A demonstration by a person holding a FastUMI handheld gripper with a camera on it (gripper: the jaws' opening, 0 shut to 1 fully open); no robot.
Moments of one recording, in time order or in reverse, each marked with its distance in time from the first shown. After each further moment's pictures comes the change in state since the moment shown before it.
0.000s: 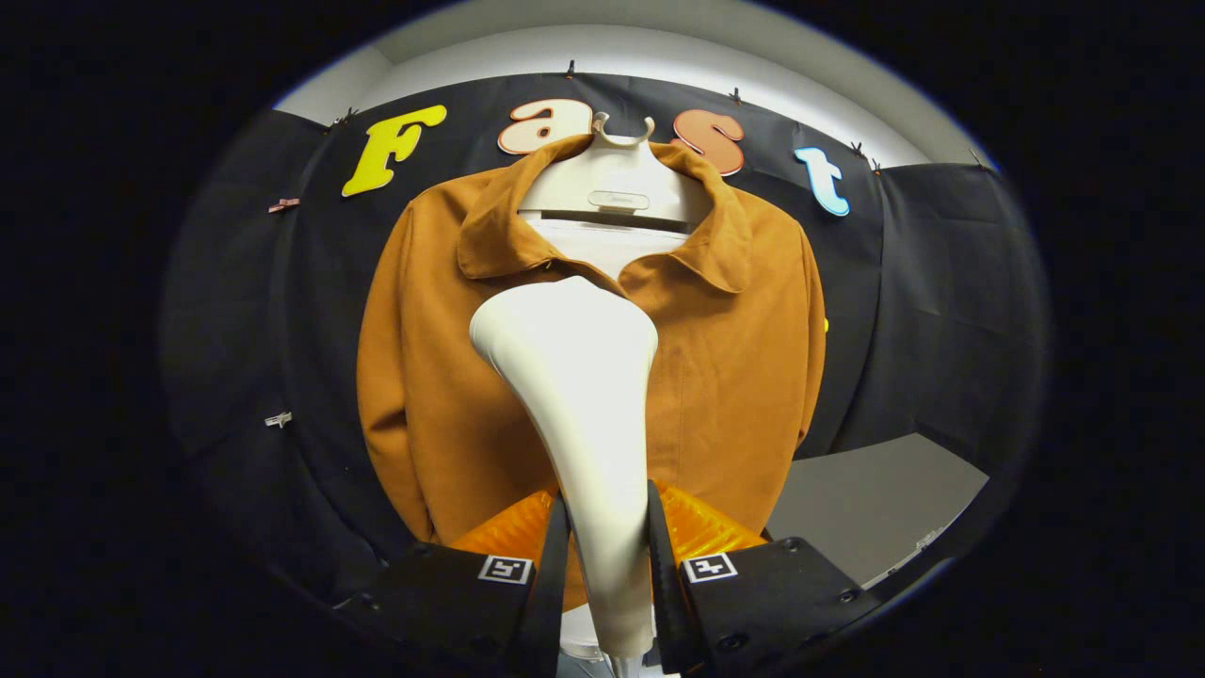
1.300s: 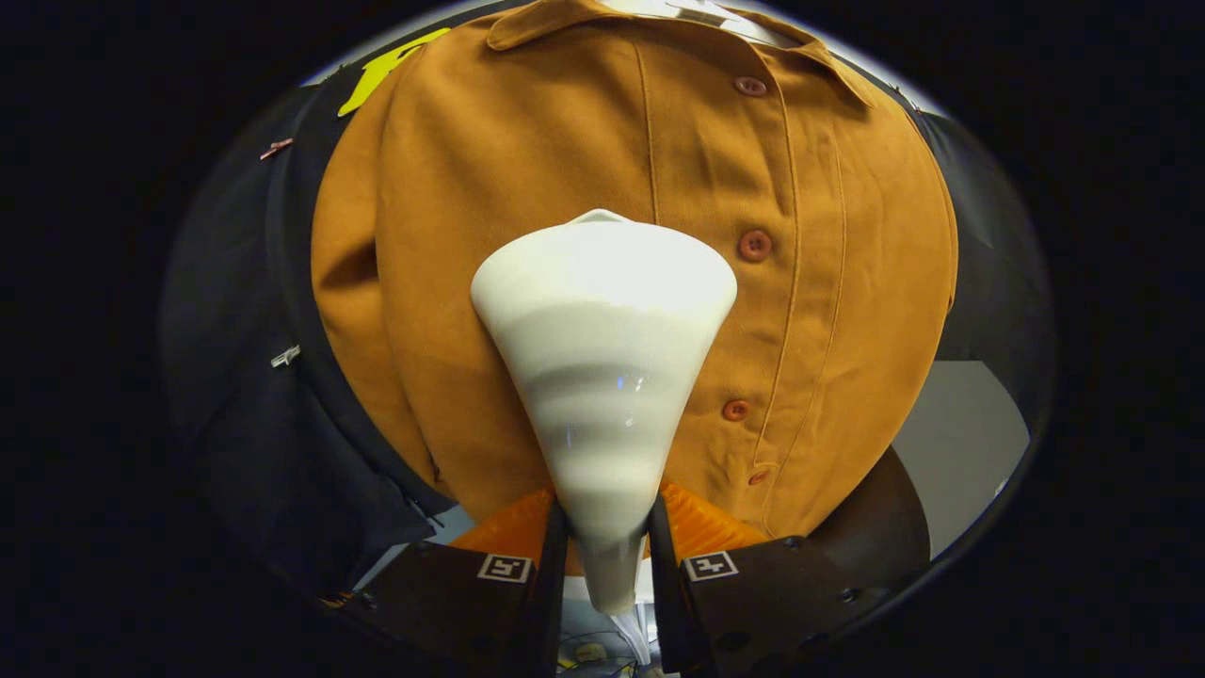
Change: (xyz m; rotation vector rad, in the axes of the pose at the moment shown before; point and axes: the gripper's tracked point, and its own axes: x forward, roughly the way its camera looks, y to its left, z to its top) arm 0.062 0.051 -0.141 0.034 0.368 0.069
